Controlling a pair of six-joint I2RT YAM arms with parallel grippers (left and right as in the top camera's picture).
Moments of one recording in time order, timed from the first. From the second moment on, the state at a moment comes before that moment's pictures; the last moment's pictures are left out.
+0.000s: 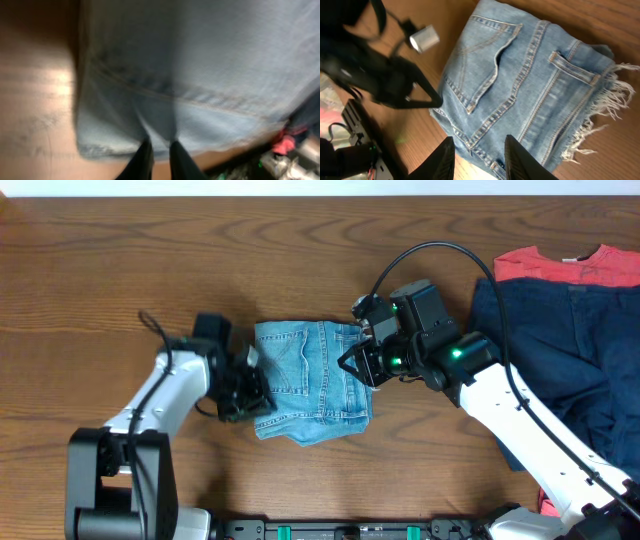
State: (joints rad) left arm -0.09 1.62 0.82 -0.81 0.55 -0.43; right arm 0.51 1.46 1.11 -0.60 -0.47 0.21
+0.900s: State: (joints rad) left arm 0.10 1.60 0.88 -0.65 0.71 -0.53; right arm 0.50 1.57 1.11 -0.33 -0.26 0.30
